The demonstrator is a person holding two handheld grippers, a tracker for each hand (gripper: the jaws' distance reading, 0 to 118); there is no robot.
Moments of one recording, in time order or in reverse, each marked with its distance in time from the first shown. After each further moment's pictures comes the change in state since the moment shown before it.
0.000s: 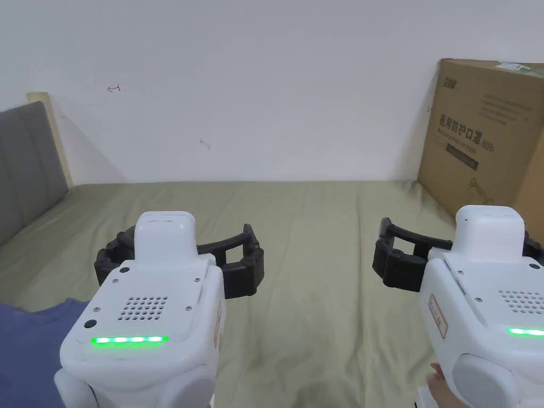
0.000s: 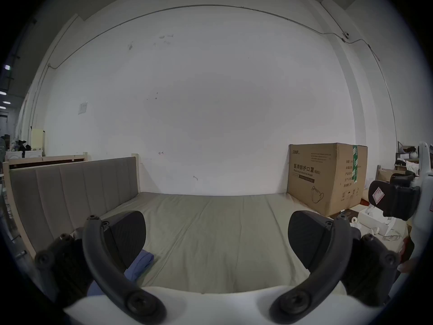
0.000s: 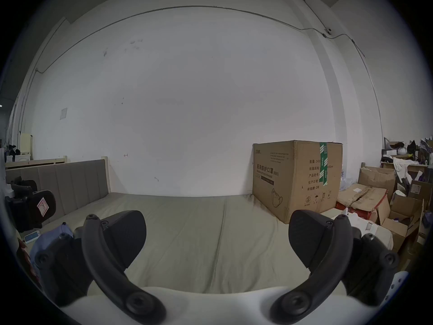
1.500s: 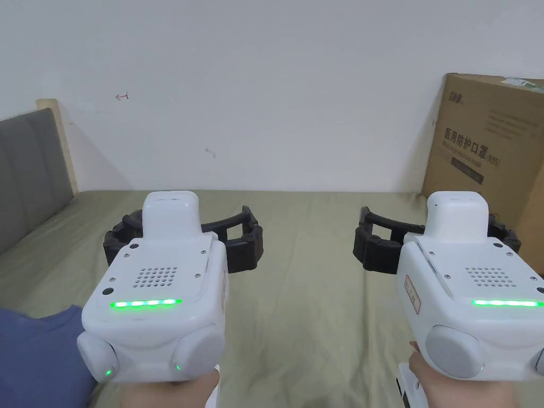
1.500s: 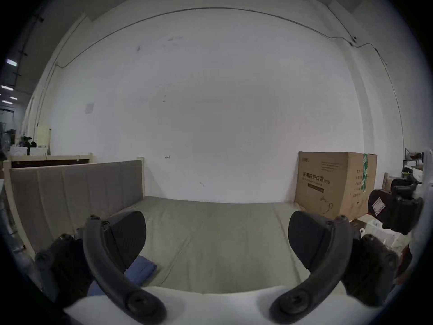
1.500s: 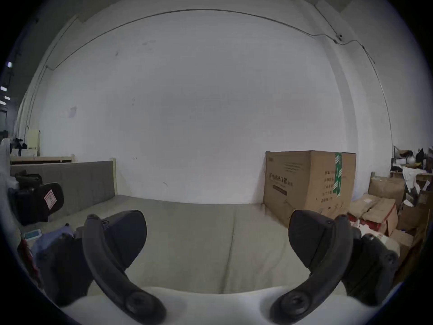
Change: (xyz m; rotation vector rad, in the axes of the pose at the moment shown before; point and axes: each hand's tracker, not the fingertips) left arm -0.009 0.016 -0.030 0.036 0.046 0.025; right arm -0.021 0.013 -0.033 0.031 0.056 0.019
